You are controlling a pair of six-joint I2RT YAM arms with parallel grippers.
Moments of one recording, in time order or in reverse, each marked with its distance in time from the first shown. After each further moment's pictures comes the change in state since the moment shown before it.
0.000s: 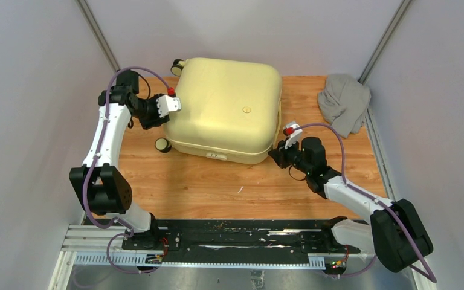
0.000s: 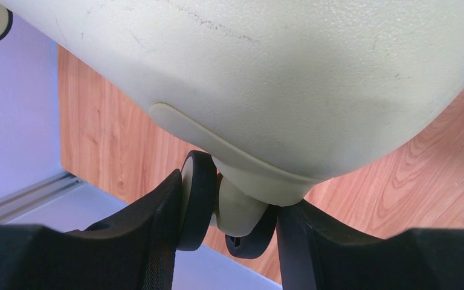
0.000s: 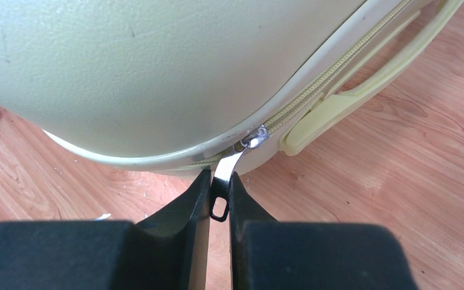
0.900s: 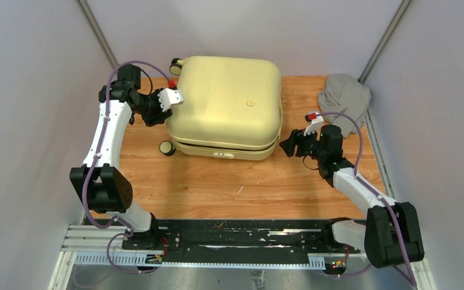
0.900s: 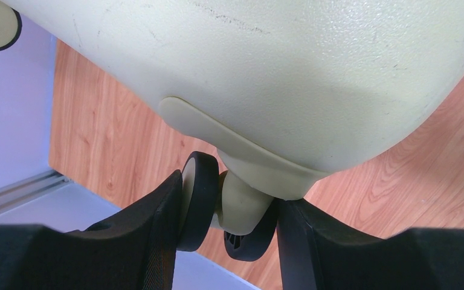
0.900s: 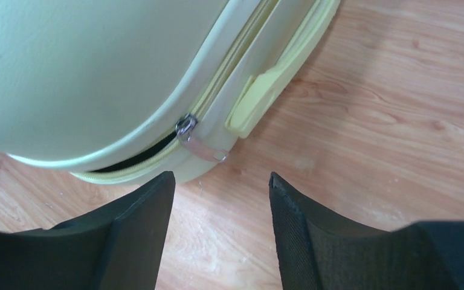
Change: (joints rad) left arm -0.024 0.013 0.084 -0.042 0.005 -0.130; right arm -0.244 -0.022 0.080 -0.149 -0.069 0.075
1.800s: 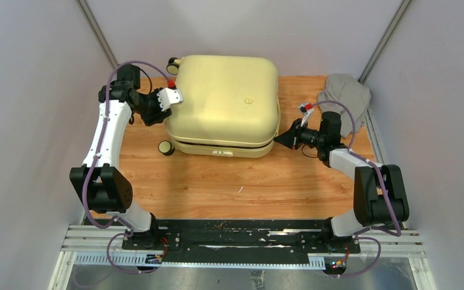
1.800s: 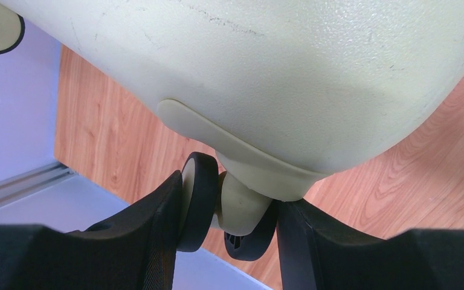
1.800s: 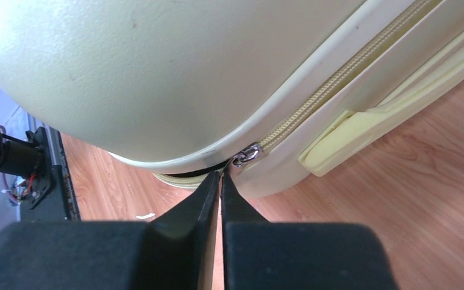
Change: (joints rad) left arm 0.002 0.000 -0.001 0.012 -0.021 0.000; right arm -0.116 0.353 0.171 0.164 -0.589 0.023
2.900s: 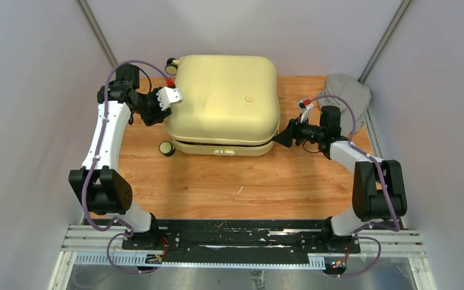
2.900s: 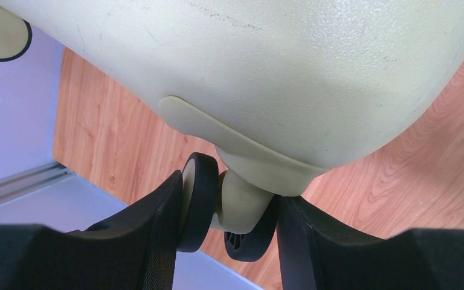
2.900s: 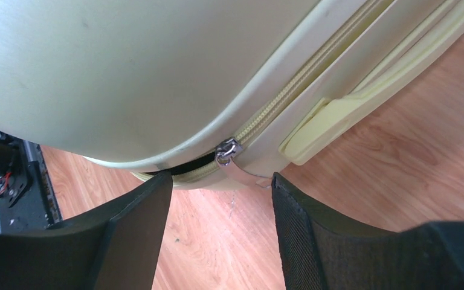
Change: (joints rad) left arm 0.000 -0.016 0.003 -0.006 0.011 -0.026; right arm -0.014 0.021 0.106 -0.187 0.058 -0.109
